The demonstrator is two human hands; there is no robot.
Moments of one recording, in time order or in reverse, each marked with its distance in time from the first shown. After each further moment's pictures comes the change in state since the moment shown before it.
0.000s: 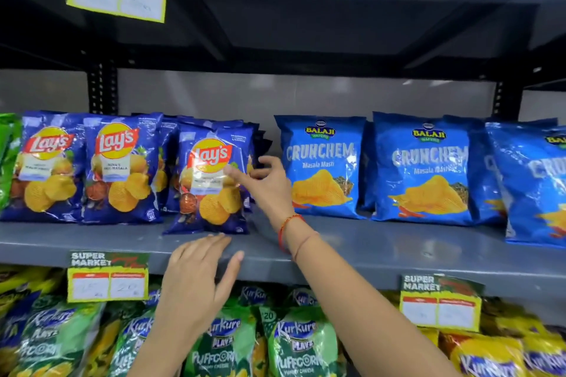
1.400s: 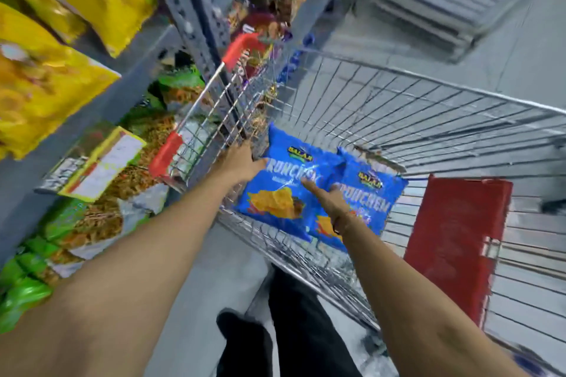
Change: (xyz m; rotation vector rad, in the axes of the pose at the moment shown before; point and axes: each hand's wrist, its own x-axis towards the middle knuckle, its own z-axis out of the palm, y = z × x) left_hand -0.382 0.436 0.417 -0.211 -1.690 0.498; right_hand -0.651 0.373 -0.421 0.157 1.207 1.338
